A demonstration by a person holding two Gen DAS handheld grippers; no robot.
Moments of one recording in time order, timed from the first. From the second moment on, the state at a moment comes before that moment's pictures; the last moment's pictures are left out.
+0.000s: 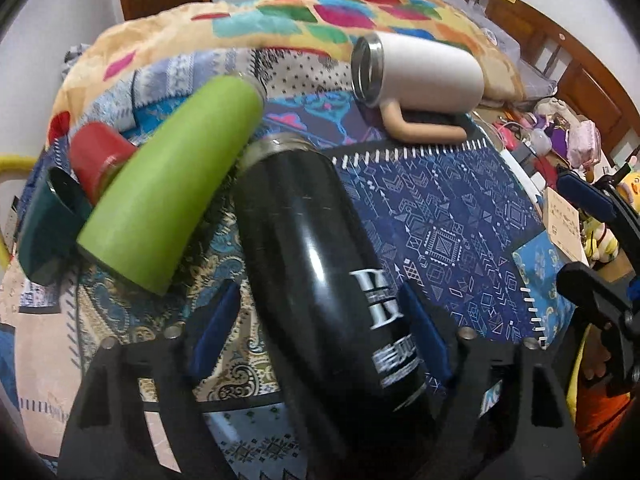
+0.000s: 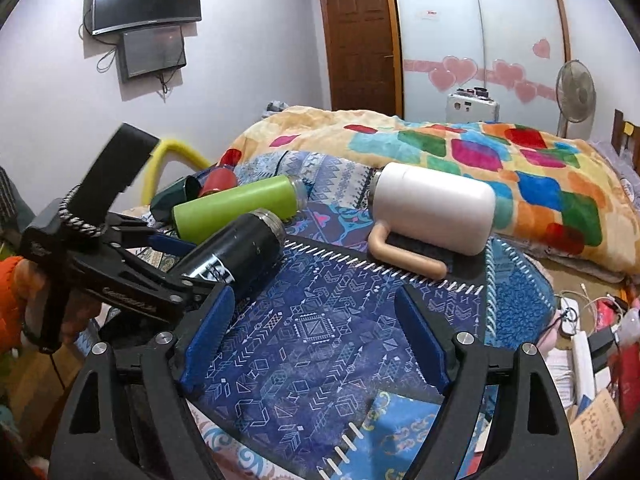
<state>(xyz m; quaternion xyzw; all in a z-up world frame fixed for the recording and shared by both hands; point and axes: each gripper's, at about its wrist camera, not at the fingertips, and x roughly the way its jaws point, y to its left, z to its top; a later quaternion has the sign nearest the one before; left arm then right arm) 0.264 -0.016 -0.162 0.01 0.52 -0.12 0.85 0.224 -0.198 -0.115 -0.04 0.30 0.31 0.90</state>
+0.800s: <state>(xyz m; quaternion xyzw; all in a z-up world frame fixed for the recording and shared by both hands) 0.229 -0.012 -0.098 -0.01 0.43 -0.13 0.89 0.210 -0.201 -0.096 -0.03 0.28 0.31 0.91</state>
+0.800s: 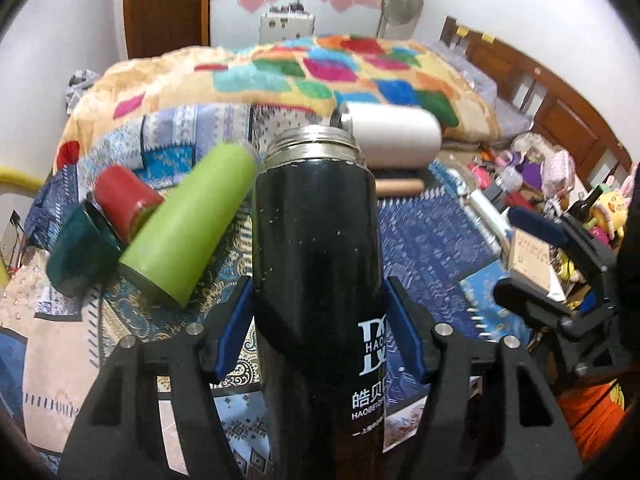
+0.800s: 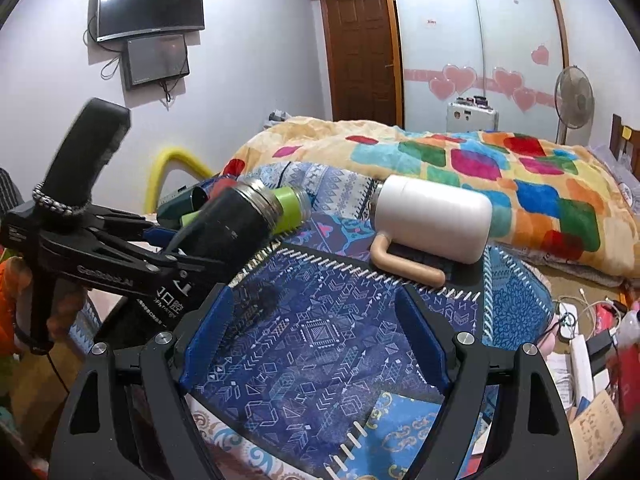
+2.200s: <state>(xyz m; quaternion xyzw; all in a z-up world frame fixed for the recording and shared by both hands) 0.231 -0.028 -0.067 0.01 0.35 -0.13 0.93 0.197 -0.202 -0.078 -0.03 0.25 0.29 0.92</state>
